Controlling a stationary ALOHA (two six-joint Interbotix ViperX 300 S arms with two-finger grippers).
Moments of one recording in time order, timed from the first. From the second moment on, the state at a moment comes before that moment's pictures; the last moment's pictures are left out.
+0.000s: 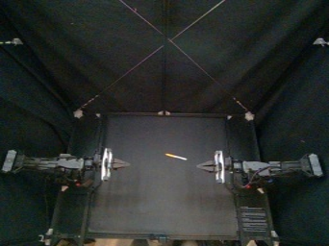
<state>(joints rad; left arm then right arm) 0.00 -0.96 1.19 0.00 -0.29 0.00 0.00 -0.97 1.17 0.00 -0.29 0.00</state>
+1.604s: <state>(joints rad) 0.19 -0.34 1.01 0.03 -0.23 0.01 -0.34 -0.01 0.90 0.10 -0.10 0.01</state>
